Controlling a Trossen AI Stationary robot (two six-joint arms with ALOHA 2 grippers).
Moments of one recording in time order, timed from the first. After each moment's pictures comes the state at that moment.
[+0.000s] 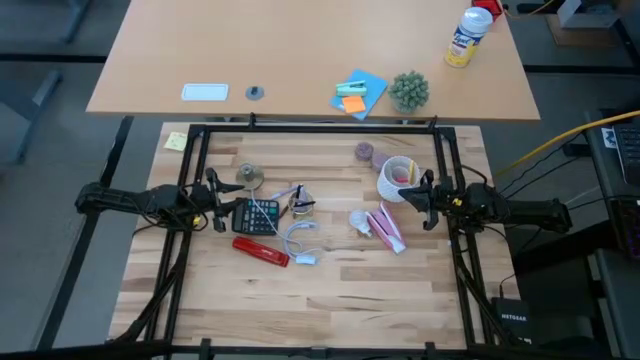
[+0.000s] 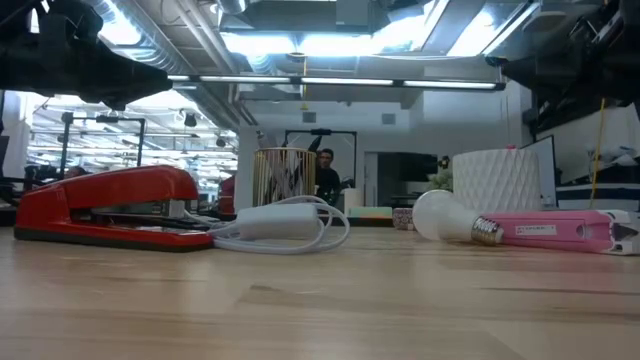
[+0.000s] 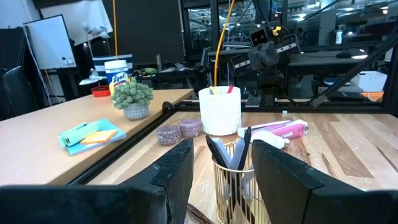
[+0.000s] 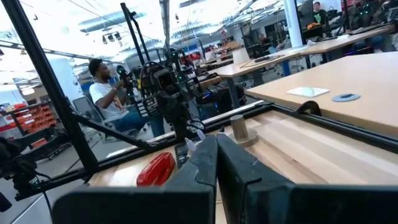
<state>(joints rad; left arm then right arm) -0.15 0.01 0.01 0.06 -0.45 0.11 0.00 0.00 0.01 0.14 0.15 0.28</state>
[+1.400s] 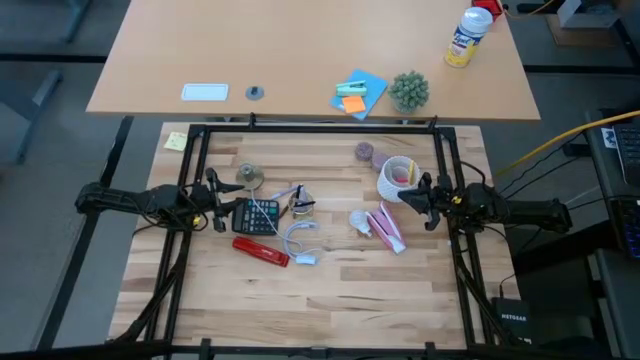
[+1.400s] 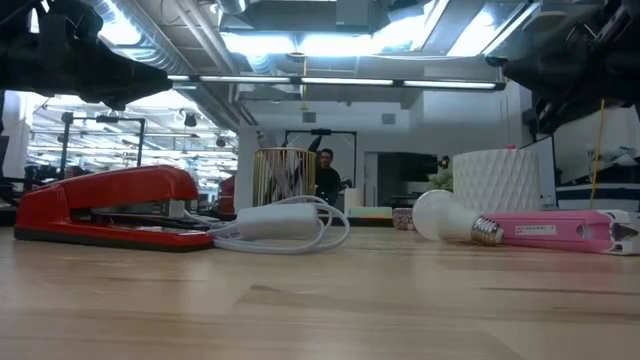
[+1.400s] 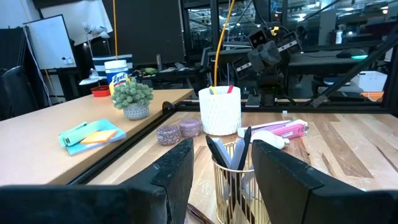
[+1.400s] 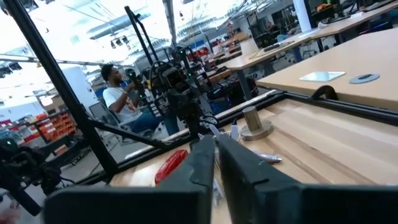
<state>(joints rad) -0.15 0.01 0.01 0.06 -0.45 0.11 0.00 0.00 0.01 0.13 0.11 0.39</state>
